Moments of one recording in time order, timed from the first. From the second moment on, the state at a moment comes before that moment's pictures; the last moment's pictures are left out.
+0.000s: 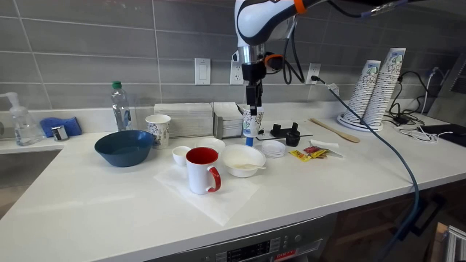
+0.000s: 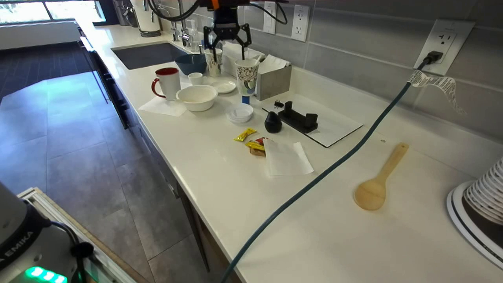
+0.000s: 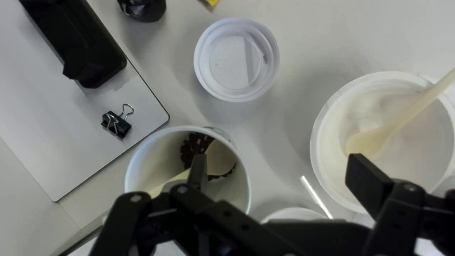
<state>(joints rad) 0.01 0.44 0.04 -1.56 -0.19 1.88 -0.42</state>
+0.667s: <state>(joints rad) -0.11 0.09 0.01 -2.07 0.11 2.34 -0.37</state>
